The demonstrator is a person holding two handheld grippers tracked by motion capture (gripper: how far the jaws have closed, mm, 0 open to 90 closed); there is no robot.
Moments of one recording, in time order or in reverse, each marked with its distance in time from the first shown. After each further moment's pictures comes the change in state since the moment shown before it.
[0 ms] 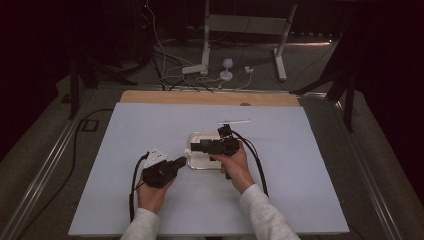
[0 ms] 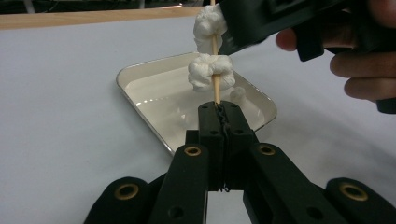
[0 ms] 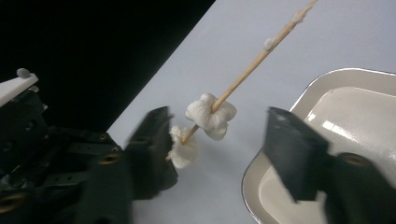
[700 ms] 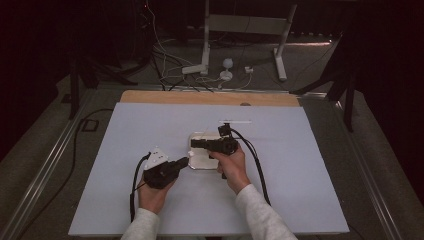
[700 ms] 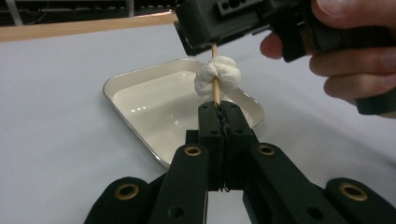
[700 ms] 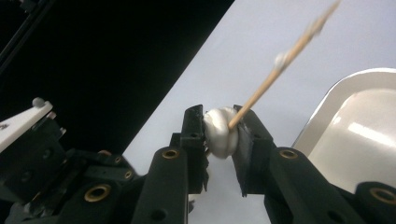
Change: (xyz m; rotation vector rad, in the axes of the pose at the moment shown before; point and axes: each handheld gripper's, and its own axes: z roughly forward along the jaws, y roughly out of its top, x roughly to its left) left arm -0.004 0.002 -0.001 -0.022 -0.035 0.035; right arm 0.000 0.001 0.002 -0.056 0.059 0.084
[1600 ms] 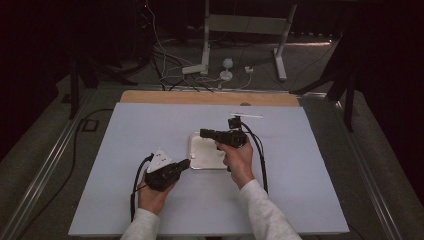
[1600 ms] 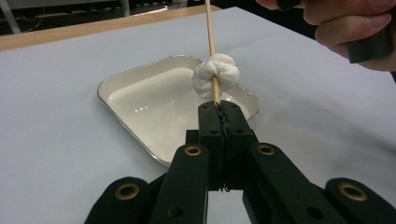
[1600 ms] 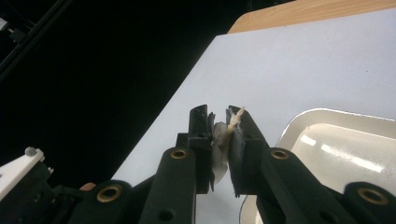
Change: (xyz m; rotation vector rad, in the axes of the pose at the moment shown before) left arm -0.006 0.001 -0.002 0.023 -0.004 0.065; right arm -0.002 0.017 -0.024 -0.101 -0.065 -0.001
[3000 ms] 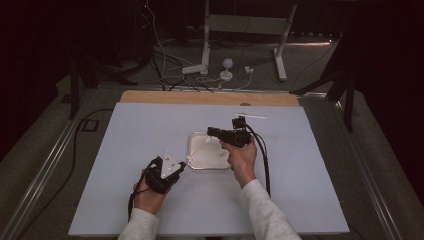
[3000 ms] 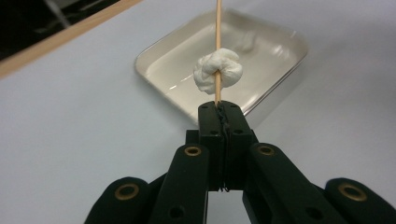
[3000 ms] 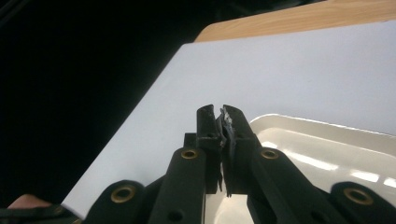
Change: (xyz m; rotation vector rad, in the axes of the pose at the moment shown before) left arm -0.014 0.001 0.005 0.201 0.201 0.256; right arm -0.009 0.000 -0.007 -0.028 -0.119 -0.040
